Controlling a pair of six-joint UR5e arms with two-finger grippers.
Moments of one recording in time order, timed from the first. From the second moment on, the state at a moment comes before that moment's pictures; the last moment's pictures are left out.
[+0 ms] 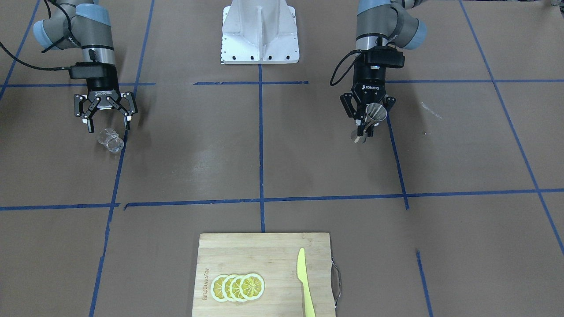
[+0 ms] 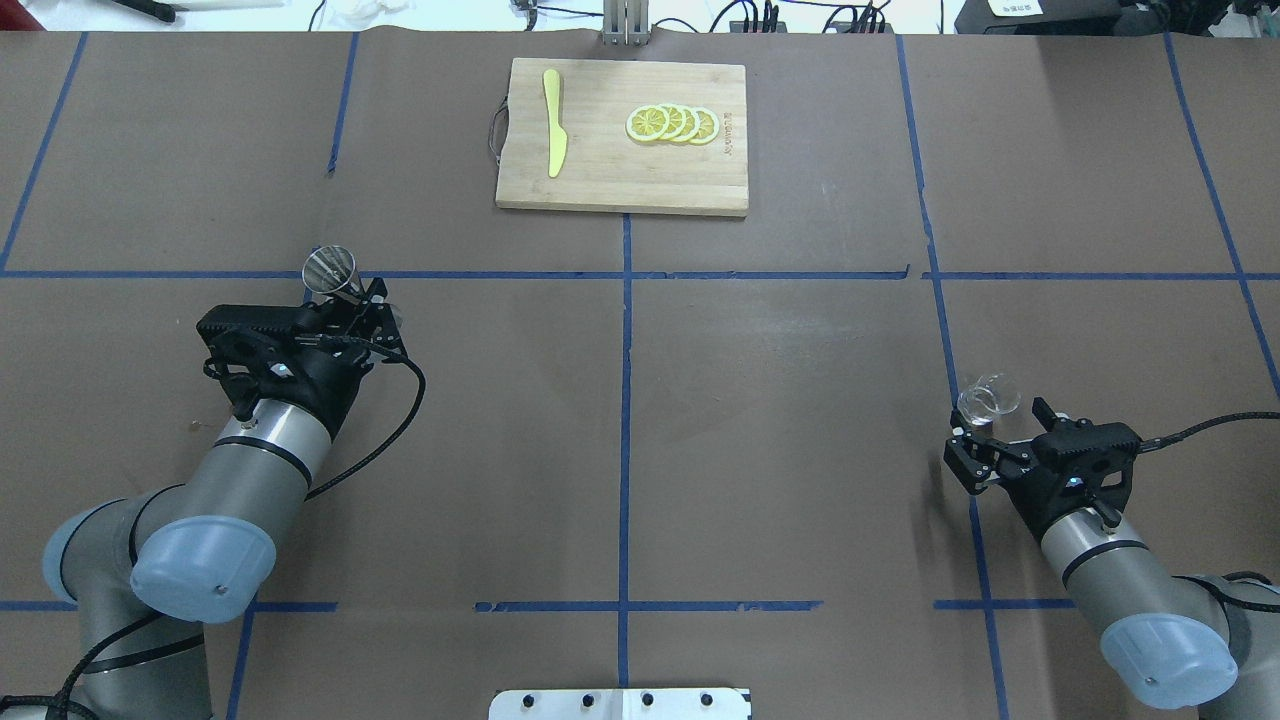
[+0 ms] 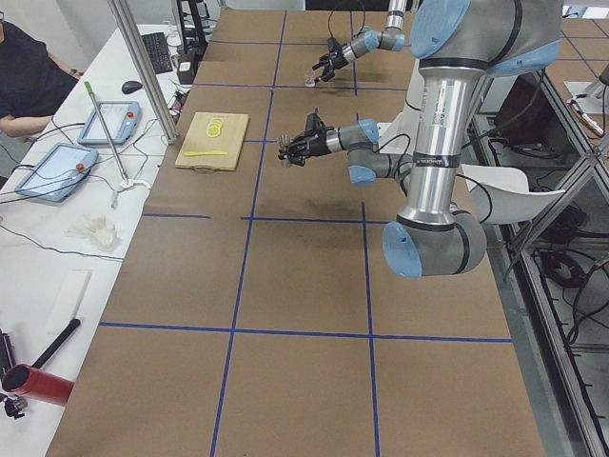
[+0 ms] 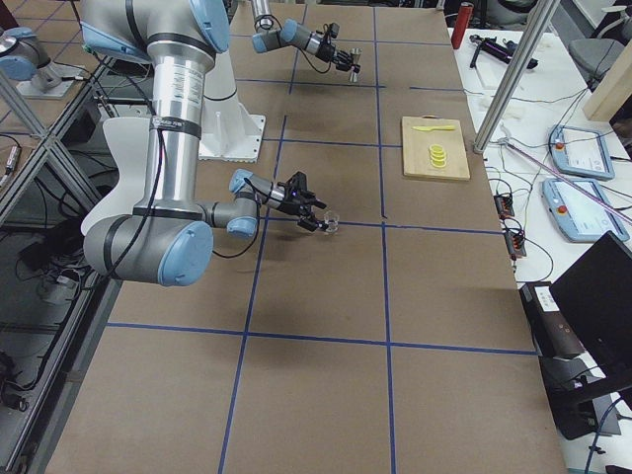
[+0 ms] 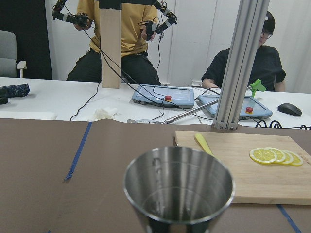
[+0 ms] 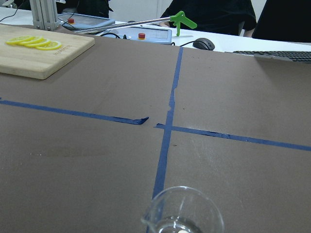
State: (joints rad) left arm -0.30 -1.74 -1.87 -2.31 -0.70 -1.17; right arm 0.15 -1.77 1.78 -0.62 0.68 1.22
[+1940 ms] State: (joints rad) left arm -0.30 -1.75 -1.85 -2.31 -0.70 -1.18; right arm 0.21 -1.69 1.64 -0.47 0.69 1.10
